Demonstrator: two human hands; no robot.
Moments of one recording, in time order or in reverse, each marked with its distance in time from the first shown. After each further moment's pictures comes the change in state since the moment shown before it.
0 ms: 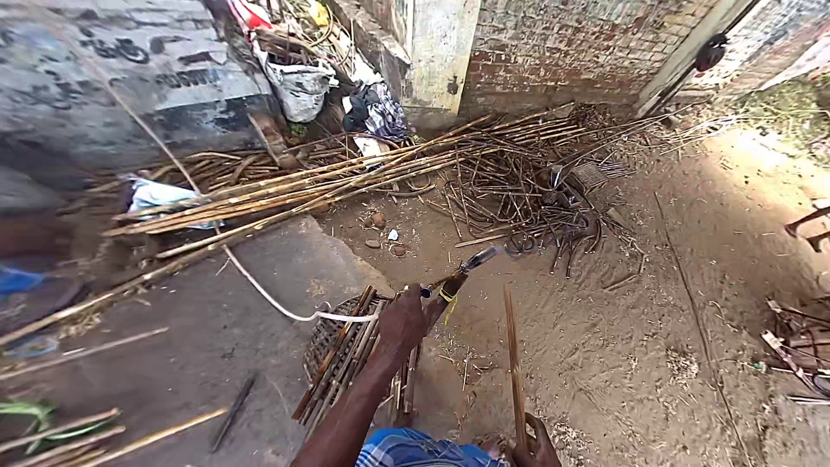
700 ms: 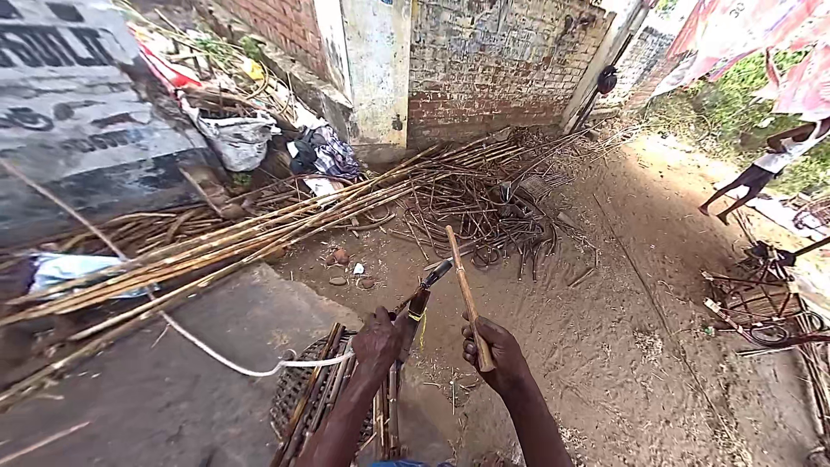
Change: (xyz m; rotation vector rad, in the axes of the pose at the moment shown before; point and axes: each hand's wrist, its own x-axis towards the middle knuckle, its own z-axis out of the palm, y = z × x) left_hand 0.000 0.024 -0.010 -0.062 -0.075 -0.127; right_hand 0.059 -0.193 0.025 0.812 -0.249 -0.233
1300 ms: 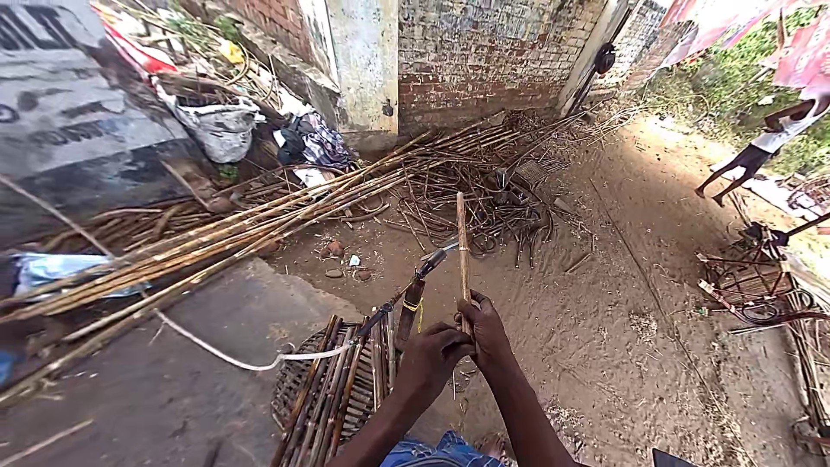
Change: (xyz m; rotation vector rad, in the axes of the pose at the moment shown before) left_hand -0.098 0.039 -0.006 -0.569 -0.036 0.784; right_hand 0.006 0.013 0.023 -0.219 0.254 -0.117
